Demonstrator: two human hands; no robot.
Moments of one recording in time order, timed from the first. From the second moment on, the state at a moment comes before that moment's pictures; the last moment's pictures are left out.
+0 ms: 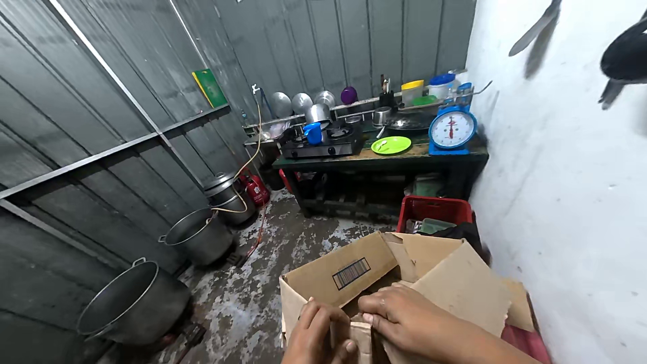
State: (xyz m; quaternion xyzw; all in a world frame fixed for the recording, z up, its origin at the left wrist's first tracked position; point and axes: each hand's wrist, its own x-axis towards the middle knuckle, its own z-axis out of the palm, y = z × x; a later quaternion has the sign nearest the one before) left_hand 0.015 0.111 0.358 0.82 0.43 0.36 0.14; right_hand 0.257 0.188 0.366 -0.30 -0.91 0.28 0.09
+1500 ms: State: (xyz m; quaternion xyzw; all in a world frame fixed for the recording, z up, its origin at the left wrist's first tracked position) left_hand 0.016 0.110 0.359 0.78 0.36 0.51 -0.05; right_hand 0.257 0.232 0.359 -0.54 -0.81 0.14 0.18
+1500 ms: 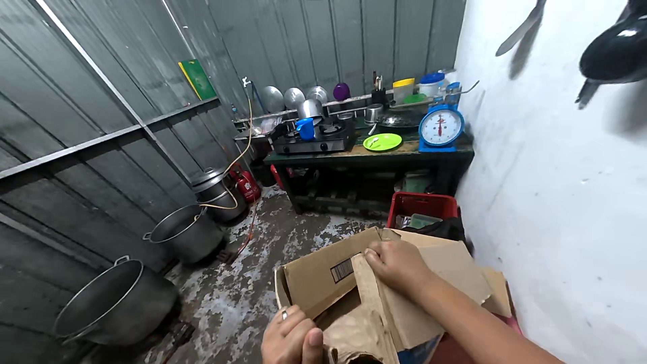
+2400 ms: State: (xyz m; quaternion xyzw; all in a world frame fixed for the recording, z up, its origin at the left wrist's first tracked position) left_hand -0.030 0.132 0.360 0.59 0.46 0.66 0.01; right_hand 0.343 0.213 0.368 -0.41 -0.68 0.07 0.60
